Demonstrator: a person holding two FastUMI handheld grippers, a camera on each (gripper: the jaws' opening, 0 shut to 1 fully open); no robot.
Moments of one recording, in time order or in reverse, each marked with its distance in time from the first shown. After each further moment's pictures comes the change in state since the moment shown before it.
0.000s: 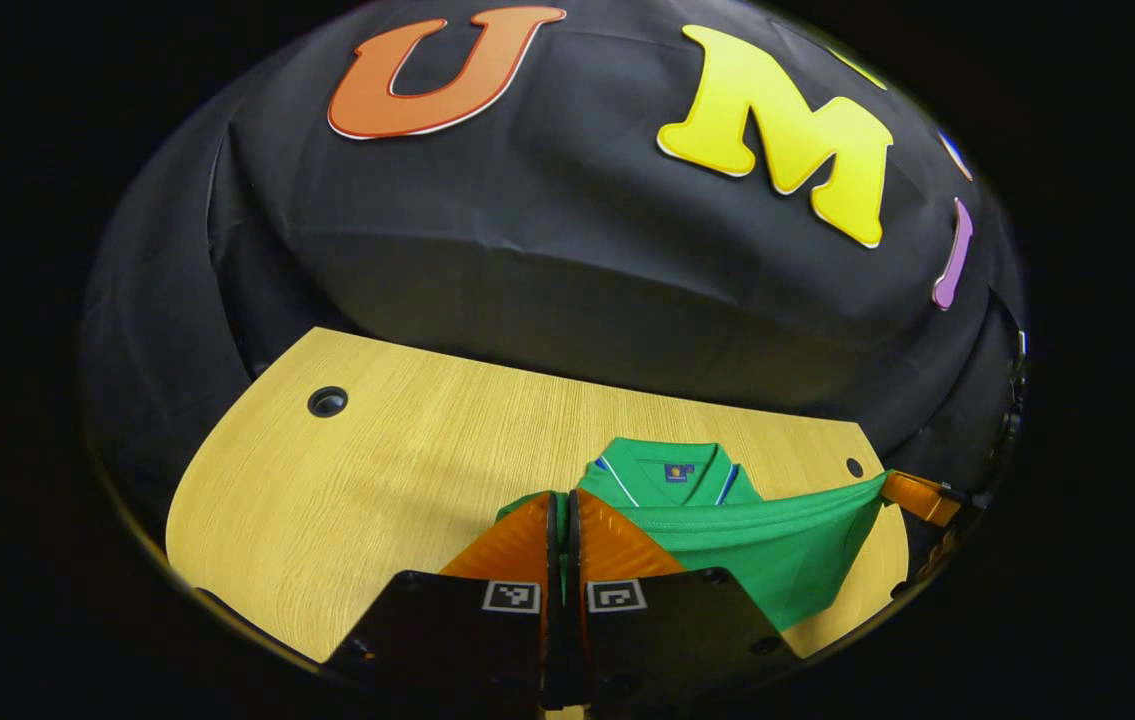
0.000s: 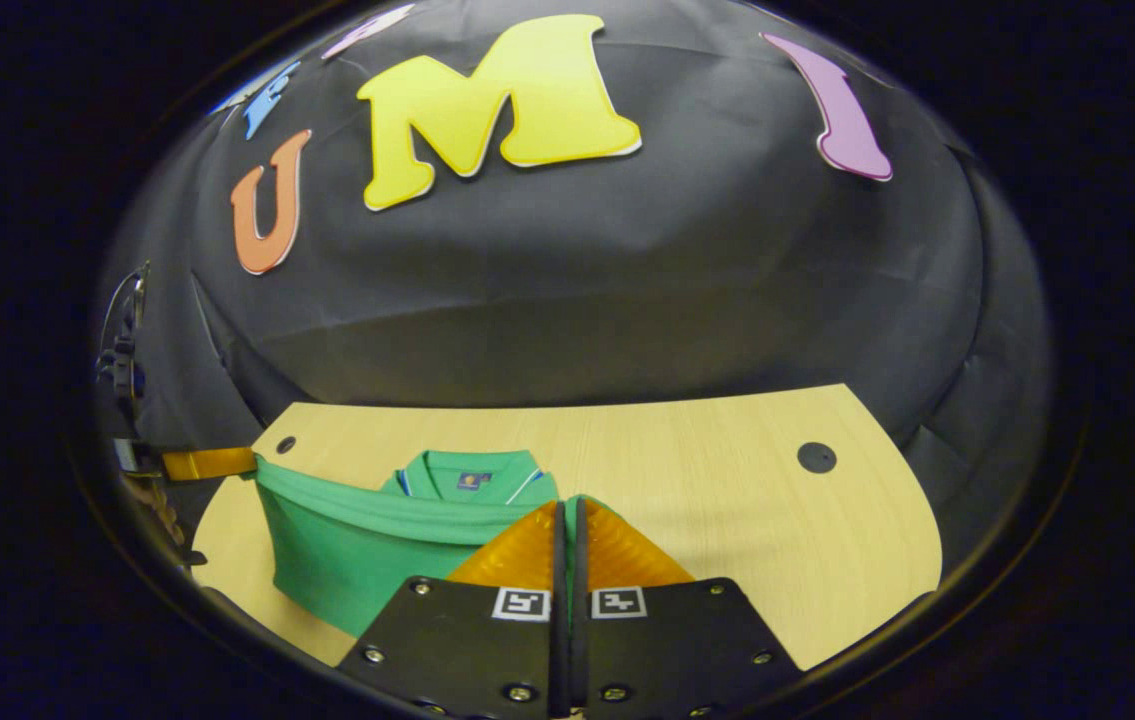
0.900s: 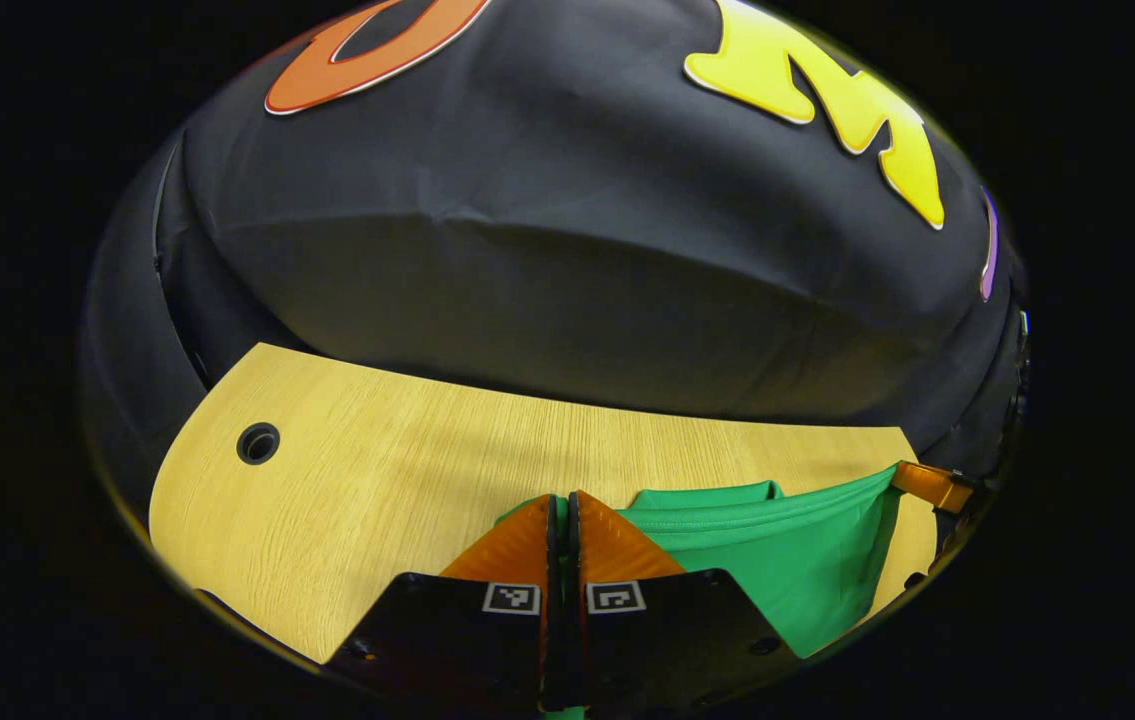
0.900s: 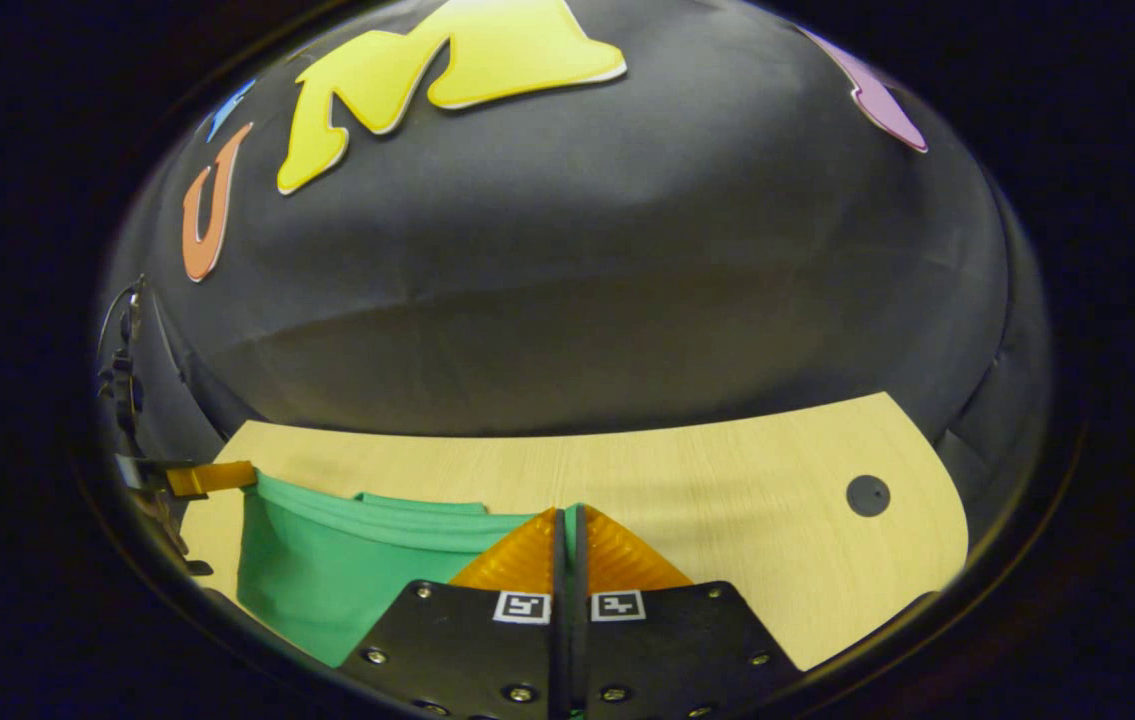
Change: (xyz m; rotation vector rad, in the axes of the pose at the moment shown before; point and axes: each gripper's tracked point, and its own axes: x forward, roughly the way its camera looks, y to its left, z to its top) left arm 0.116 0.006 0.012 0.040 0.038 0.013; right arm 0.114 -0.019 0.016 0.013 0.022 -0.028
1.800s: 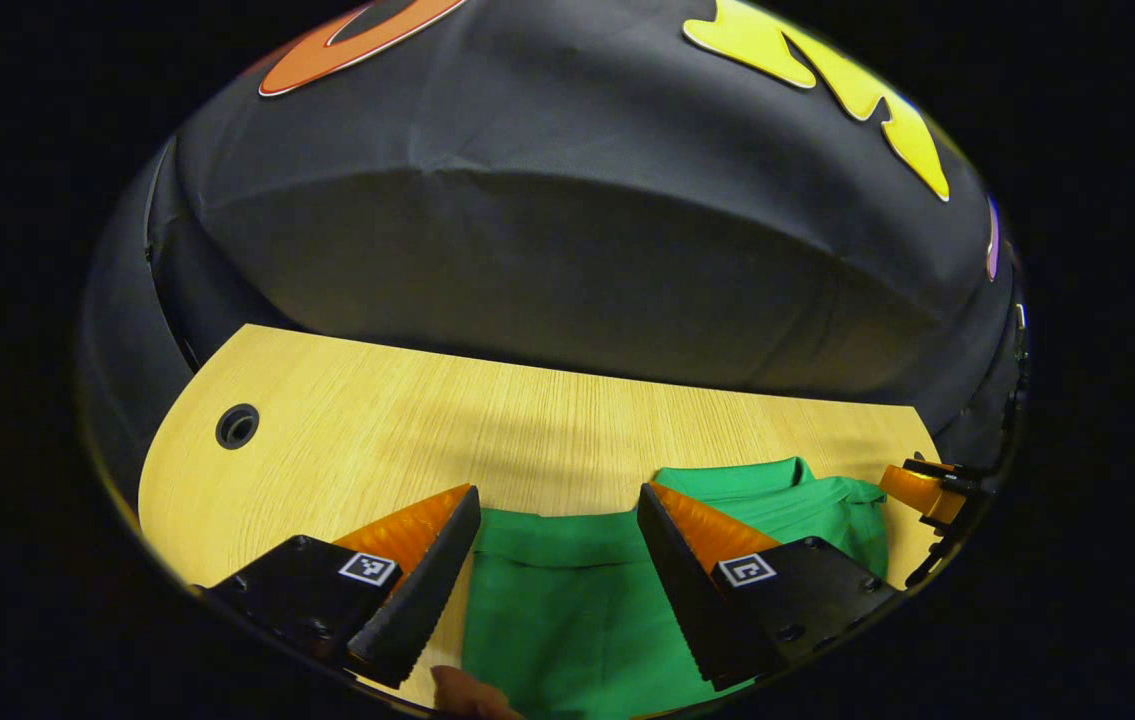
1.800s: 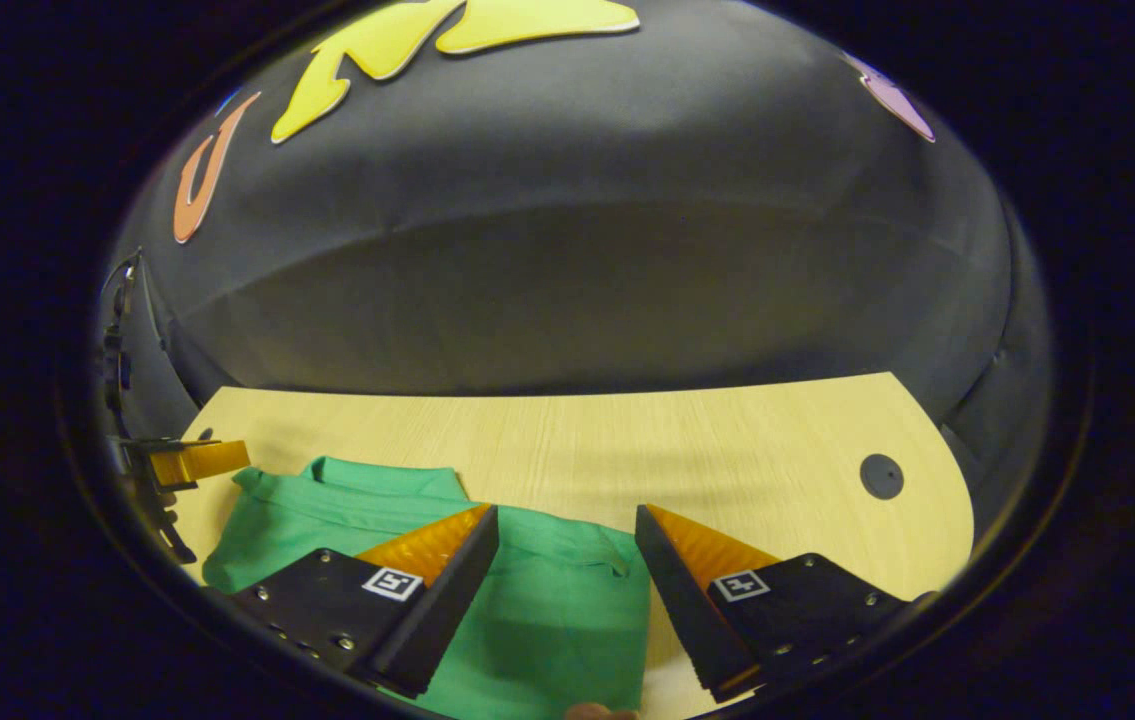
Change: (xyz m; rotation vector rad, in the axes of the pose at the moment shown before) left arm 0.020 0.002 -0.020 0.008 0.033 -0.003; right arm 0.022 -0.007 -0.030 -0.031 0.054 -0.044
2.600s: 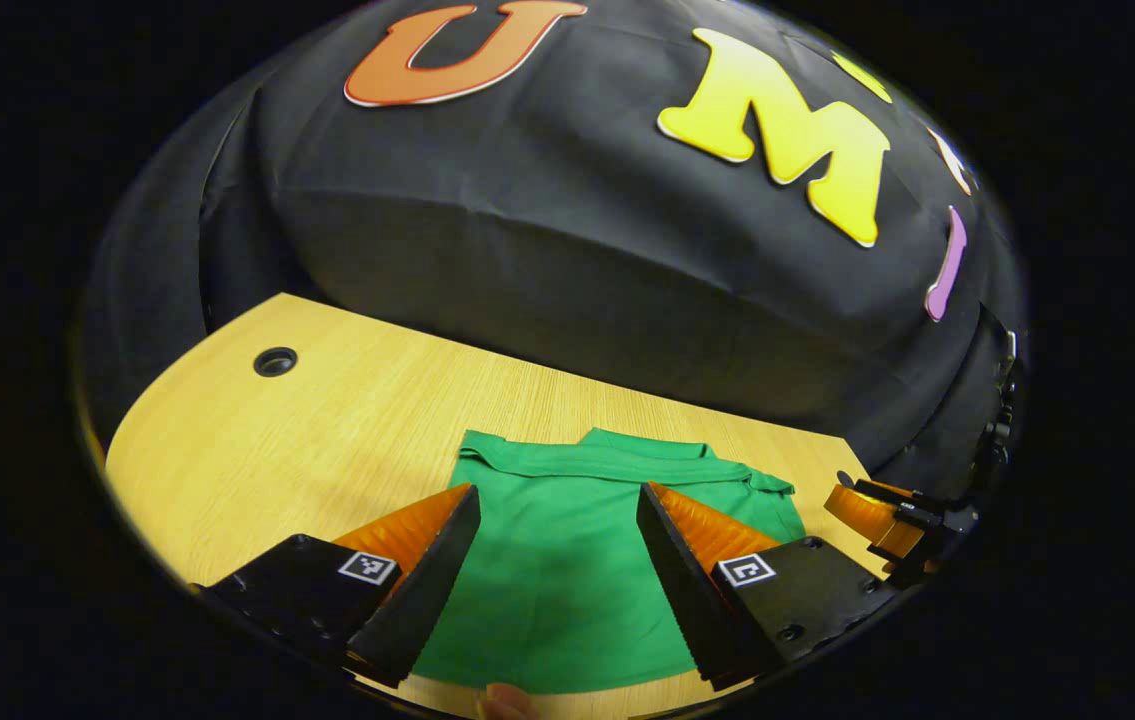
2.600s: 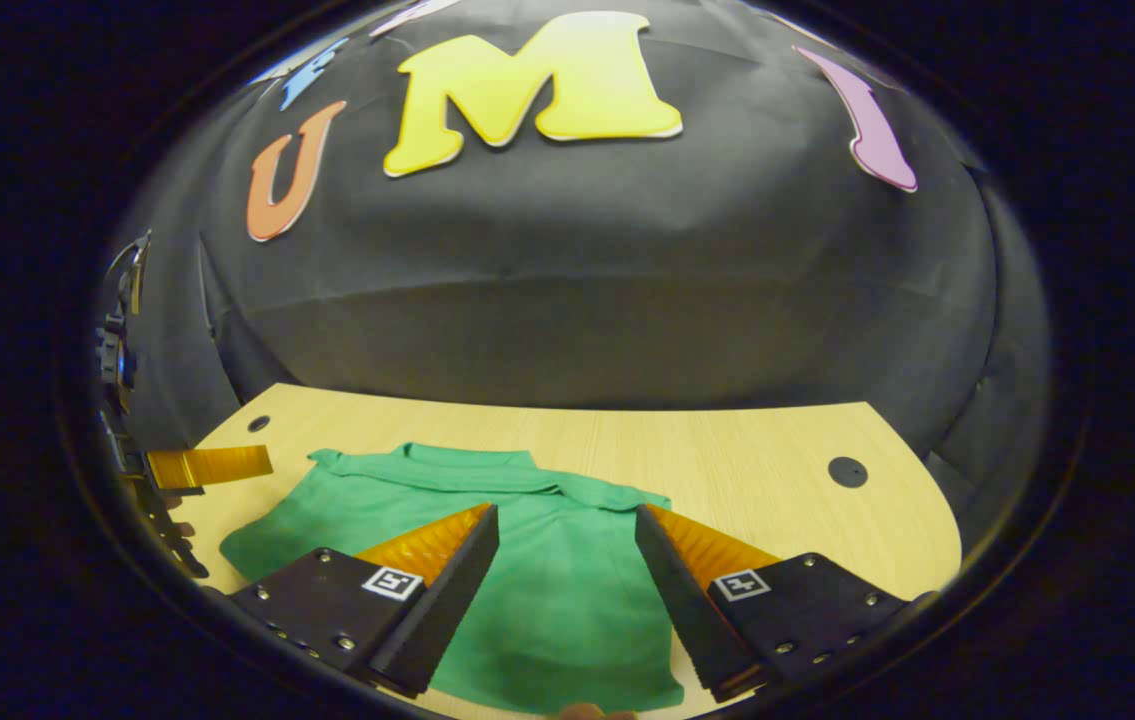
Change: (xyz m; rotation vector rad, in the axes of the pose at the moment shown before) left arm -0.127 -0.029 -0.046 -0.071 -0.191 -0.073; right arm -0.120 0.043 -0.035 -0.091 -0.178 0.063
